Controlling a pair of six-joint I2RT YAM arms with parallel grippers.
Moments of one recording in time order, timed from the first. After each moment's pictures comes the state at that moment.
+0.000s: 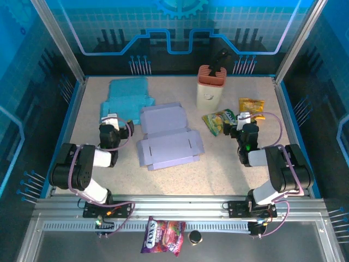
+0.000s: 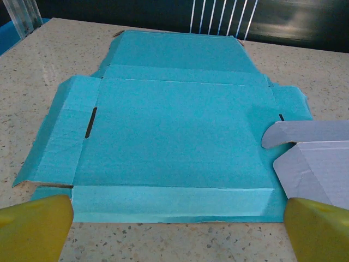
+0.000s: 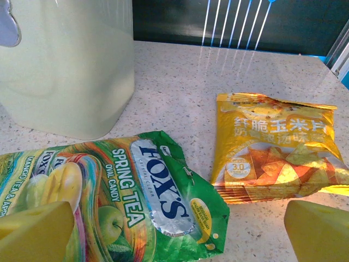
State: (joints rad) left arm -0.01 1.57 0.35 0.88 -0.11 -0.14; right arm 0.09 1.54 0.36 0.84 0.13 -0.05
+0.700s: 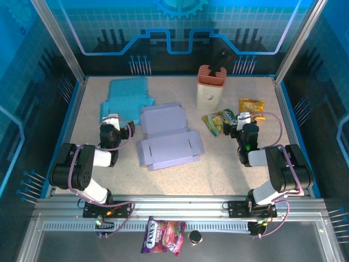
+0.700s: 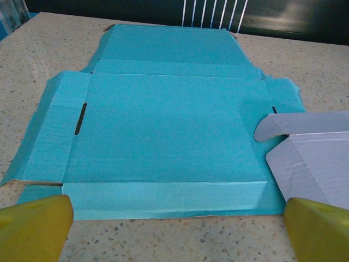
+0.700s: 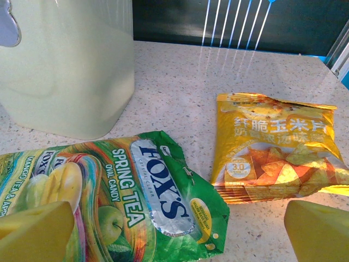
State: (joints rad) left arm -0.01 1.57 0.35 0.86 -0.08 -0.13; right arm 0.09 1.54 0.36 0.84 0.13 -0.05
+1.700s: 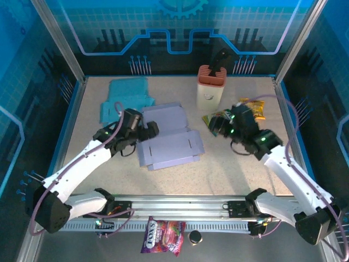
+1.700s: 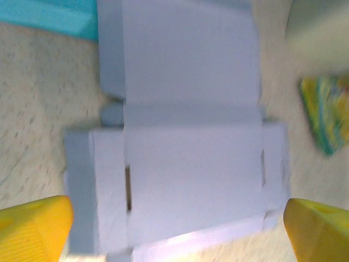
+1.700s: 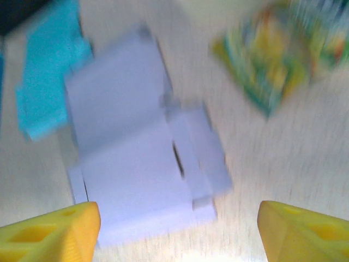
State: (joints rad) left arm -0.53 1.16 0.99 -0.80 -0.13 -0.78; right arm 0.56 1.03 0.94 -0.76 0.02 0.84
